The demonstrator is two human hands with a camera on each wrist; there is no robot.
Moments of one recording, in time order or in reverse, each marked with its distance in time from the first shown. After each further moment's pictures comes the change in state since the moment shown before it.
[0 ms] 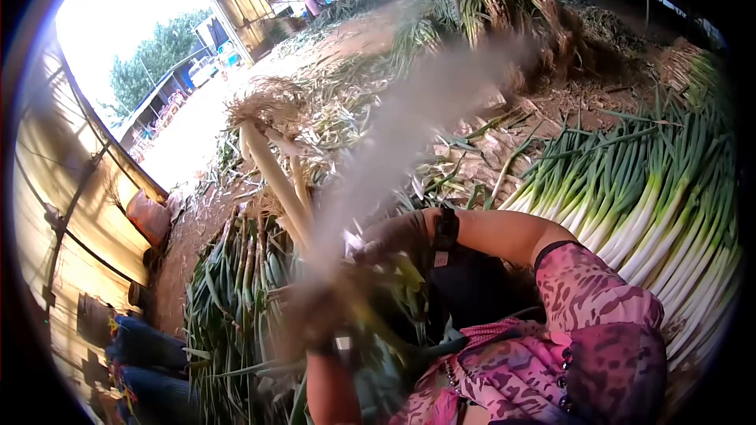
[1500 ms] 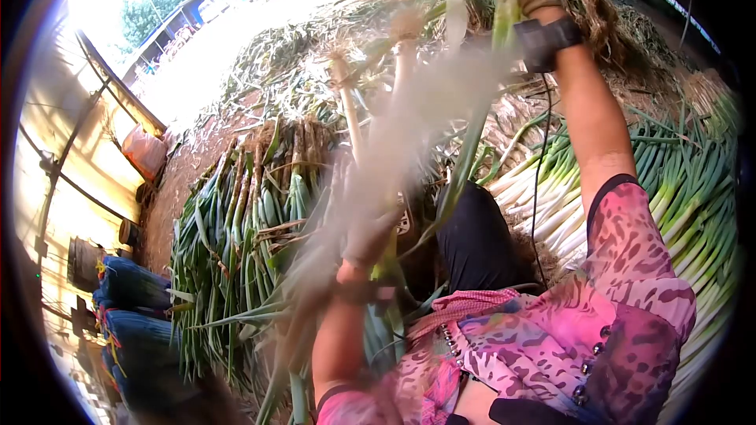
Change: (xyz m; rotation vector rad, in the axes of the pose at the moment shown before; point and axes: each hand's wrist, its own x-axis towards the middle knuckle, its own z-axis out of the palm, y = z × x) left_hand 0.060 -0.041 0.038 0.820 0.426 0.224; right_hand -0.175 -0.207 -0.185 -0.998 1.580 0.036
